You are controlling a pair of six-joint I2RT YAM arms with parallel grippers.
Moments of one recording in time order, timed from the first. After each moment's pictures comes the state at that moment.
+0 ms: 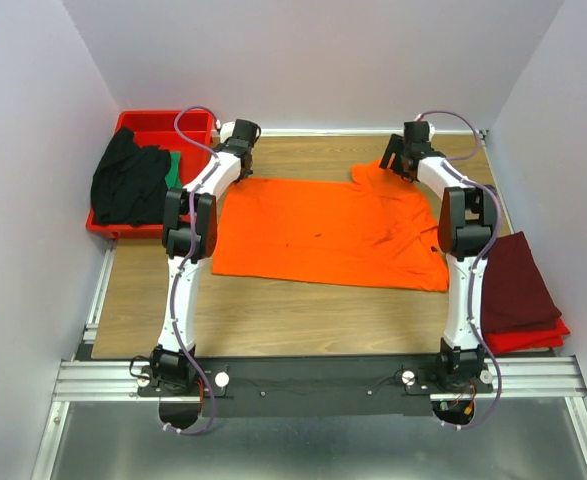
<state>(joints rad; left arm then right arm) -0.23 2.46 2.11 -0.58 -0.44 -0.47 0.09 2.36 1.86 -0.24 0.14 0.38</state>
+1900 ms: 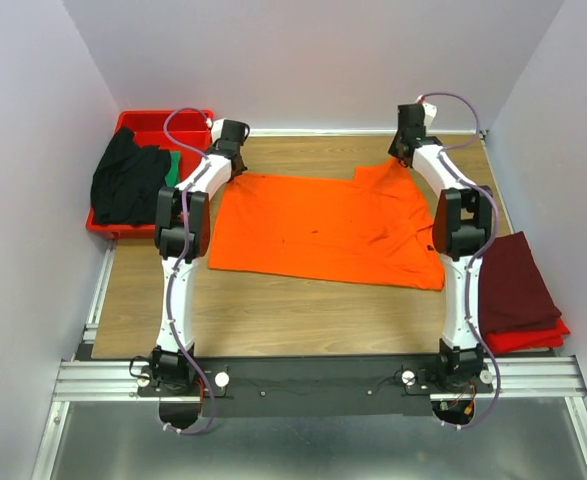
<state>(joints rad) -0.18 2.43 2.01 -0.42 -0.35 -0.46 0.13 2.42 2.07 -0.34 0.31 0.41</state>
